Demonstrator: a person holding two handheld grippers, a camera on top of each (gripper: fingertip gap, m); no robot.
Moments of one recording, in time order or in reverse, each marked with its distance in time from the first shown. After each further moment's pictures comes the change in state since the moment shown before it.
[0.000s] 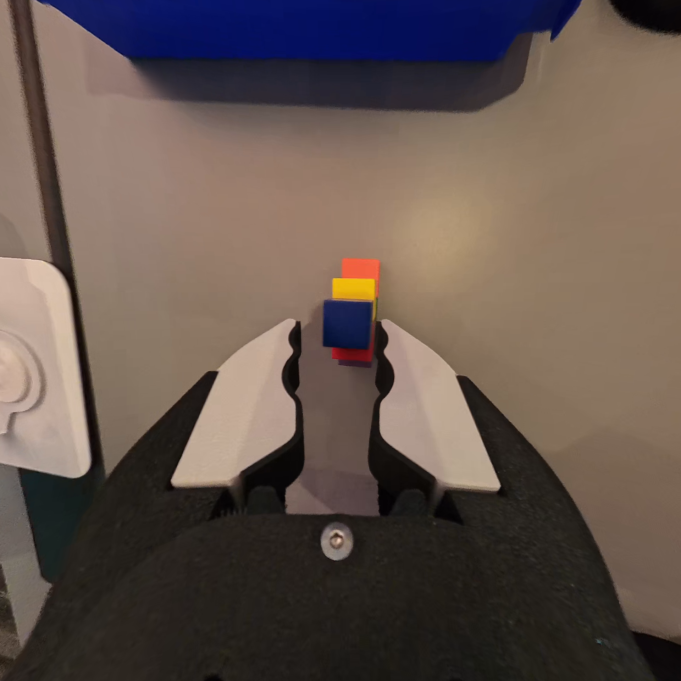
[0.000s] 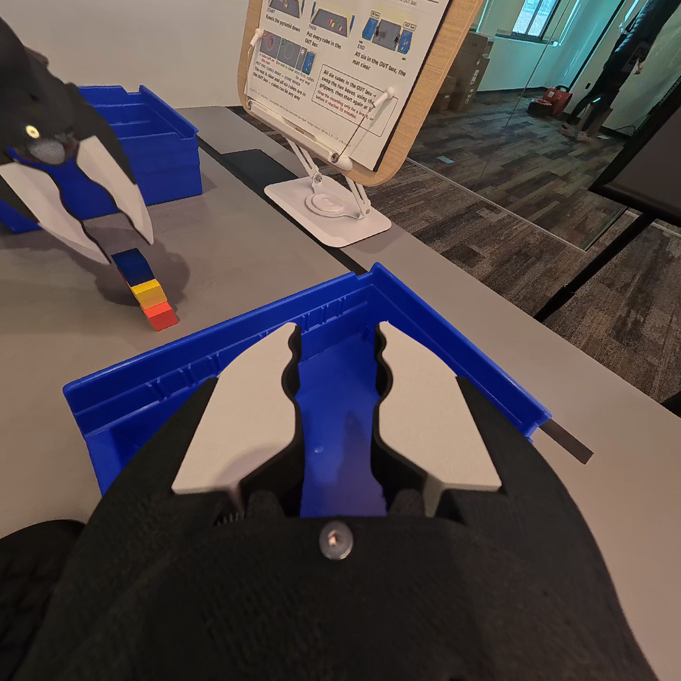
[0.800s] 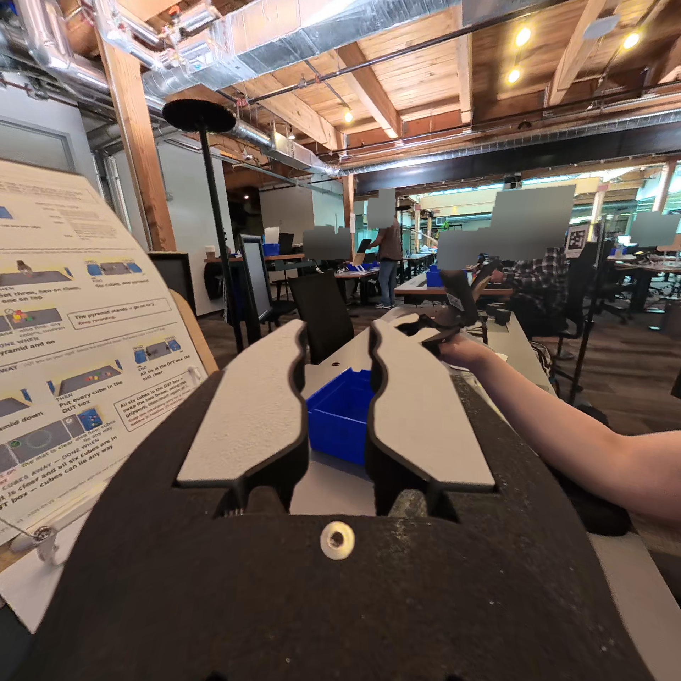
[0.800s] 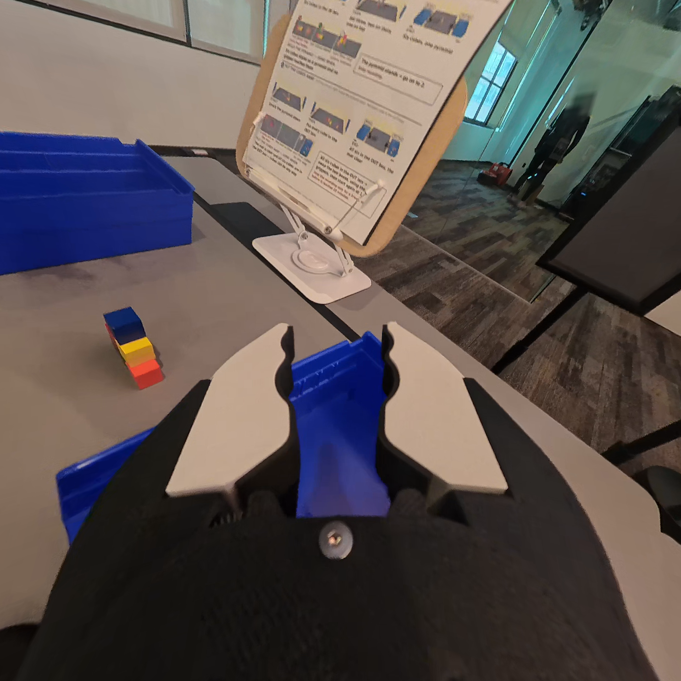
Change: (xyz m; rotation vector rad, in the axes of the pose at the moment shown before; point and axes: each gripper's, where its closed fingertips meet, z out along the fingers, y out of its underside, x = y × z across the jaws) left arm -0.024 -0.001 -0.286 1.409 -0.313 -0.310; right arm -0.013 -0.053 0.012 0.115 0.081 -0.092
